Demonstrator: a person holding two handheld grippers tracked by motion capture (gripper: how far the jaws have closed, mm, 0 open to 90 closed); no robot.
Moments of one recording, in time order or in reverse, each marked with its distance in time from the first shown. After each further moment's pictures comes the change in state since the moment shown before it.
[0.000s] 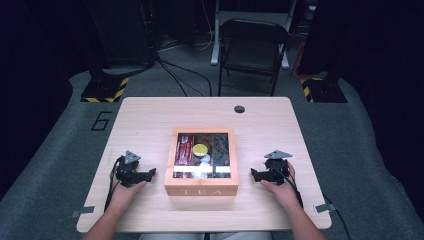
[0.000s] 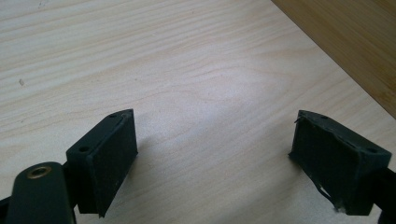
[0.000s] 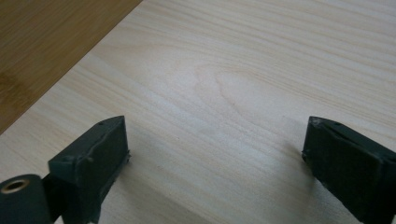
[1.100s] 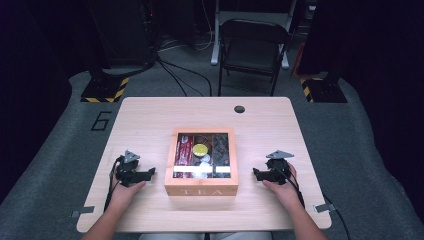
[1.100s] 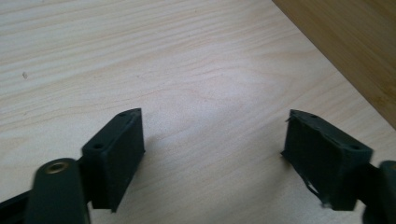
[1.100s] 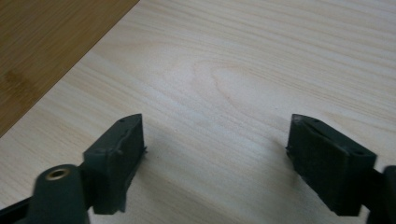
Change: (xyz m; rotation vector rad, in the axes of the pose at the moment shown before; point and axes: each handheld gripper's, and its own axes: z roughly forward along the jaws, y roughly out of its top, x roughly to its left) left arm 0.000 0.002 -0.004 0.007 0.002 -0.046; right arm -0.003 0.000 -0.008 0.017 0.004 -0.003
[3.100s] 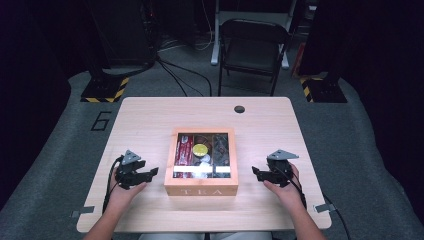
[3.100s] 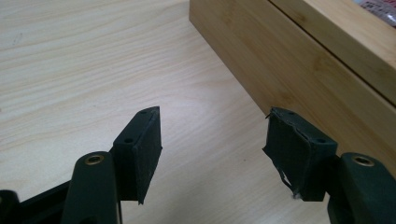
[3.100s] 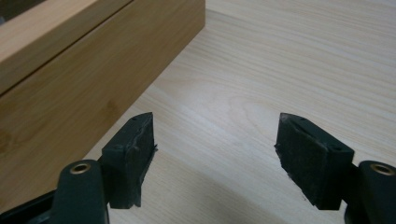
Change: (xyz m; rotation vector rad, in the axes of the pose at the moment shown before) left arm -0.028 0.017 -0.037 -0.038 -0.111 0.042; right arm 0.019 0.014 -0.037 -0.085 0.058 -0.028
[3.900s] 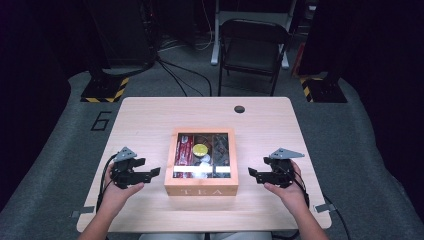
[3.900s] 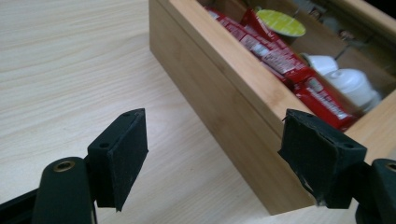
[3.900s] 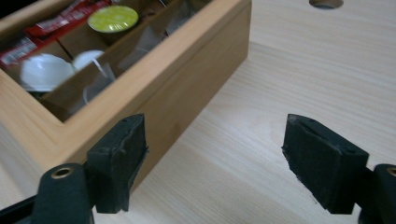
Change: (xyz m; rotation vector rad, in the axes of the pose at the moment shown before) left arm -0.011 0.023 -0.034 -0.053 -0.130 -0.030; right arm 0.014 0.019 -0.032 -0.059 0.141 0.023
